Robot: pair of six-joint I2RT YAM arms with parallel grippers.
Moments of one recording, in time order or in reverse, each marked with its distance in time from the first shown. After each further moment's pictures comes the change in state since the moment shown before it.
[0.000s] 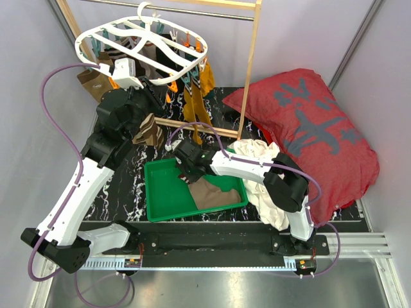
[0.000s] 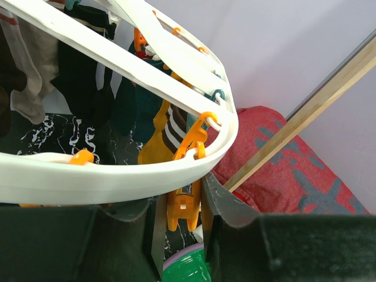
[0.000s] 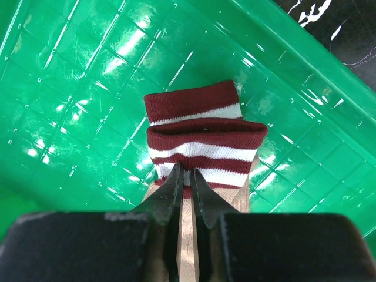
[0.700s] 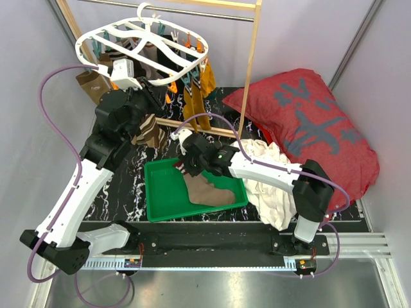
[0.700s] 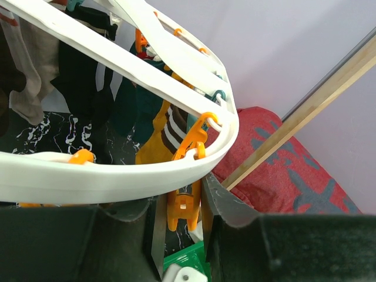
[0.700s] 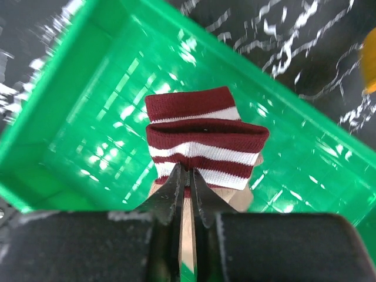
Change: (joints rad) left arm 0.000 -0.012 -0.004 -0.005 0.002 -0.018; right arm -0.003 -0.212 -0.122 0.151 -0.006 0.029
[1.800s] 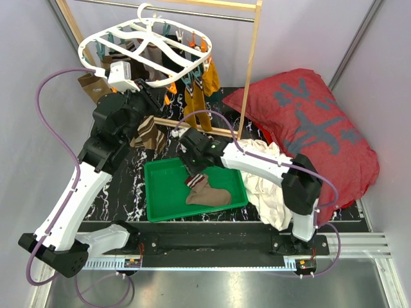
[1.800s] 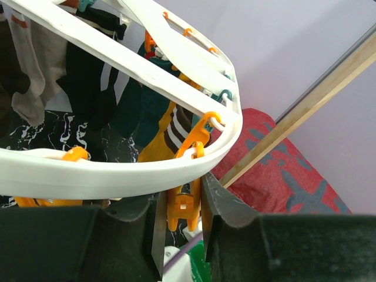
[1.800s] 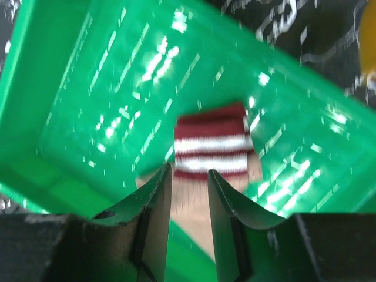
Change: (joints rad) left arm 0.000 -0.027 -0.026 0.011 0.011 -0.025; right arm -0.042 0.076 0.130 -0.234 -0.060 0.072
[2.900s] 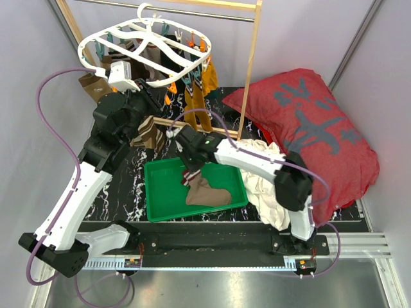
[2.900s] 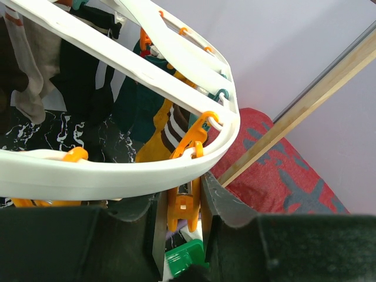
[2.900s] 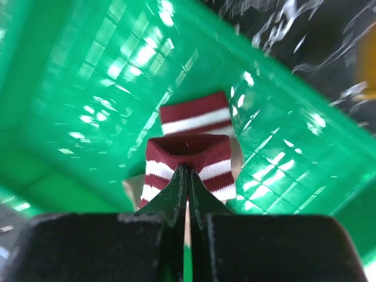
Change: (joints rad) left arm 0.000 0.002 0.000 0.002 0.008 -0.008; right arm -0.002 0.132 0.160 -0.108 0.003 -0.082
